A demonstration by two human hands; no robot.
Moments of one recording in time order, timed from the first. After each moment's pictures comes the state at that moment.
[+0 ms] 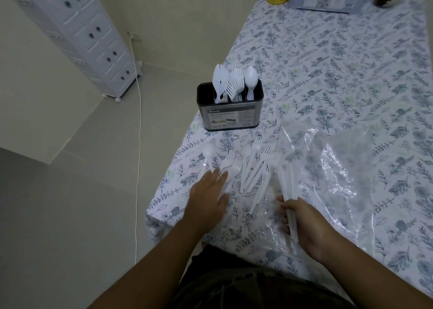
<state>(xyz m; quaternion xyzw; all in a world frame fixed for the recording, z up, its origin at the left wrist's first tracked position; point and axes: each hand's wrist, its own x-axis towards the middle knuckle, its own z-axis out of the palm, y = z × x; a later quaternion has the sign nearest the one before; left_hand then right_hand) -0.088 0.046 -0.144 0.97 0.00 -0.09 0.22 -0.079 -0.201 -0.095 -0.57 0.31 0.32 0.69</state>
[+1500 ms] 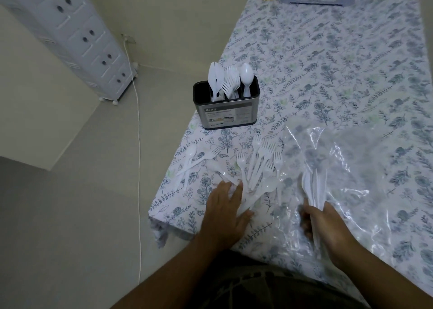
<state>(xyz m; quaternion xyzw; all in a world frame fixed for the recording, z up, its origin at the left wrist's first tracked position) -0.119 0.011 -0.160 0.97 -0.06 -0.09 0.20 -0.100 -0.240 -0.116 -0.69 0.28 0.24 0.63</state>
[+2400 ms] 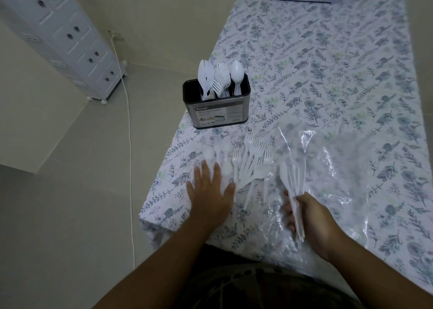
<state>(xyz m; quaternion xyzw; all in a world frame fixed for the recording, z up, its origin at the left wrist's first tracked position) -0.079 0.013 -0.151 0.97 0.09 -0.13 0.19 -0.089 -0.226 -0.103 -0.52 0.33 0.29 0.73</state>
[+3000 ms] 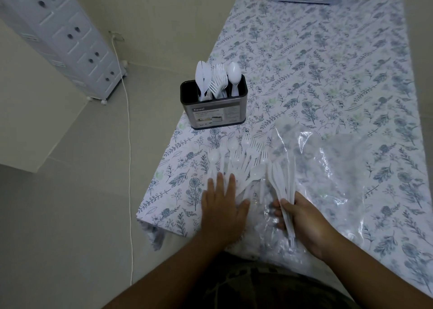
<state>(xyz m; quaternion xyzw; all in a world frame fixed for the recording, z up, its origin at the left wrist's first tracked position) -0.105 -0.023 -0.143 0.97 0.04 -0.17 0.20 -0.090 -0.225 -0.112 -0.62 0.26 0.28 0.68</state>
